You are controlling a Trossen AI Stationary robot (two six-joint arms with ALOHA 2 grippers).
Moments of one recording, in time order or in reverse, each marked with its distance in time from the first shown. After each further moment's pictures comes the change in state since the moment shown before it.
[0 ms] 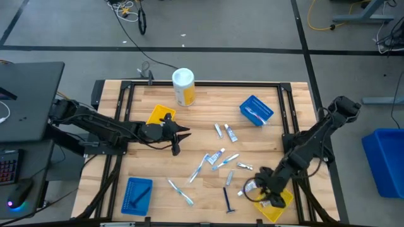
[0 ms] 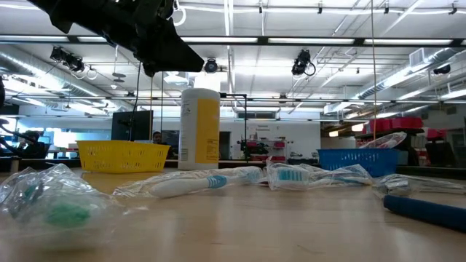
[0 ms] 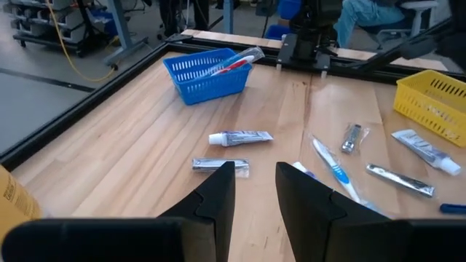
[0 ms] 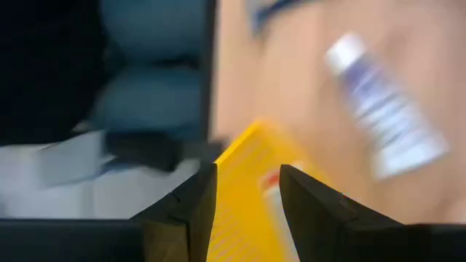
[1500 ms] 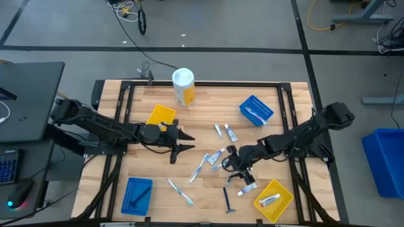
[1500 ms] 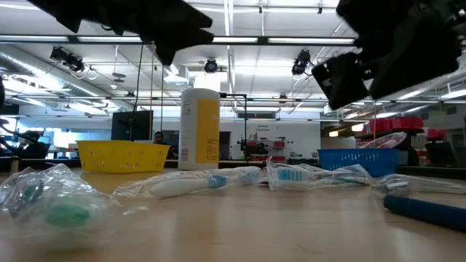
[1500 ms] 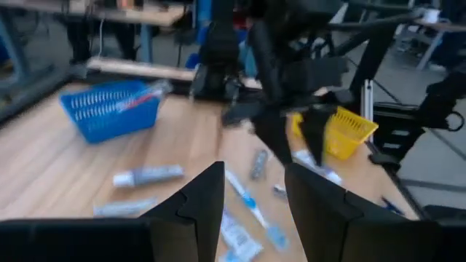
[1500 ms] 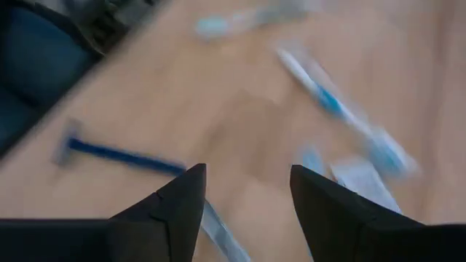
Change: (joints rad) left arm -0.022 0.040 0.009 0.190 0.246 0.032; right arm -0.424 0.176 -0.105 0.506 0.007 -0.933
